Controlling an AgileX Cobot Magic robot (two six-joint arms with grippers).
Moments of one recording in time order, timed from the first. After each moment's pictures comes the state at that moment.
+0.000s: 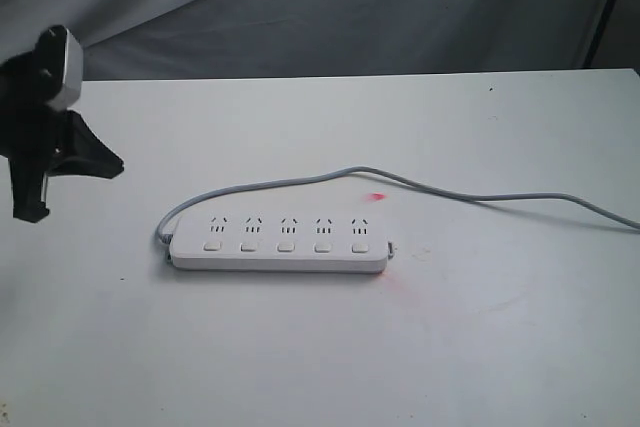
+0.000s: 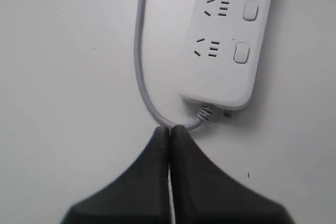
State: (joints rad) left arm -0.07 1.76 -1.15 -0.76 0.93 1.93; right arm 0.31 0.05 0.00 -0.03 0.10 -0.02
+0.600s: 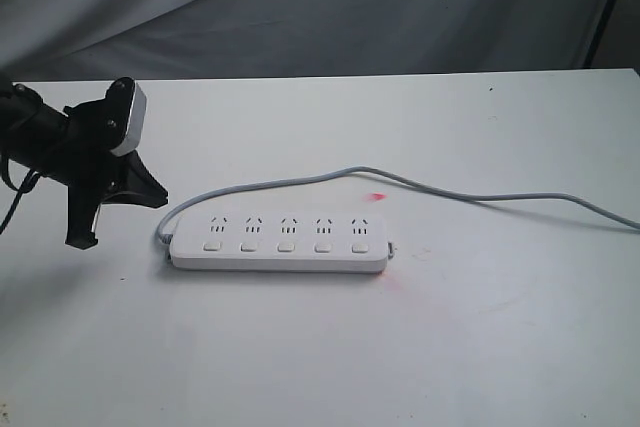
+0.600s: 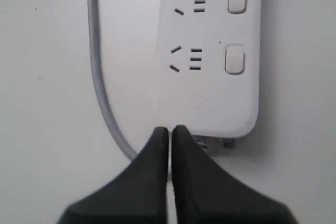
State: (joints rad) left arm -0.17 1.92 -1.15 -0.81 0.84 2.09; right arm 0.31 0.05 0.00 -0.03 0.10 -0.02
